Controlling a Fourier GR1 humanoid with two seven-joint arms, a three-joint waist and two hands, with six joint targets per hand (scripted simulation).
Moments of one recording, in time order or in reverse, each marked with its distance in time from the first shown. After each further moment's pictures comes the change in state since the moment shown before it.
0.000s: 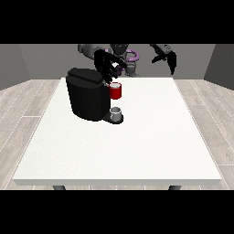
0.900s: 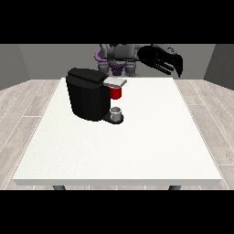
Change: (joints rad) left arm -0.152 -0.017 -0.045 -0.004 0.017 -0.048 0.017; right arm -0.206 0.024 0.001 -0.065 0.034 -0.012 -0.086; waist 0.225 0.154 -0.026
